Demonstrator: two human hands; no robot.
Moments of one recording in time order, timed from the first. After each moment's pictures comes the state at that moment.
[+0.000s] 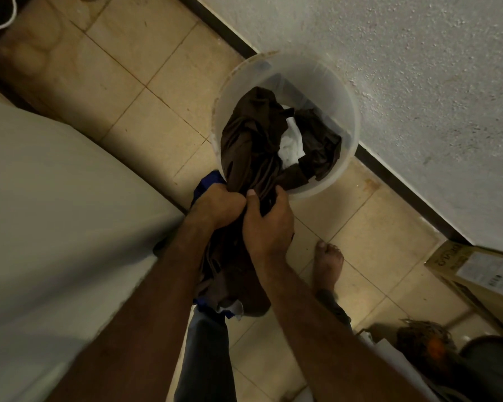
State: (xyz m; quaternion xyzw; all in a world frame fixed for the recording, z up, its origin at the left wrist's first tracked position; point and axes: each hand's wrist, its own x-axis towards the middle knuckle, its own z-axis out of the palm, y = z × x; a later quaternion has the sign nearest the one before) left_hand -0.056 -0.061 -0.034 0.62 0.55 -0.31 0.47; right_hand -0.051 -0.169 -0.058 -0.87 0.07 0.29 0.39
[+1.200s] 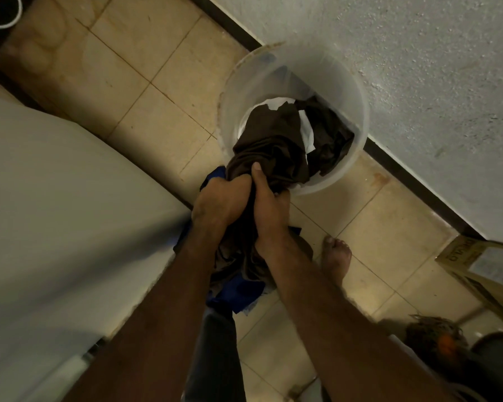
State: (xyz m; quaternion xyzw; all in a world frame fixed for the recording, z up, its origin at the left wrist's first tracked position) left_hand -0.056 -0.070 -0.014 0.58 0.62 -0.23 0.48; right_hand -0.034 -0.143 -0.053 -0.60 0.32 0.43 0.59
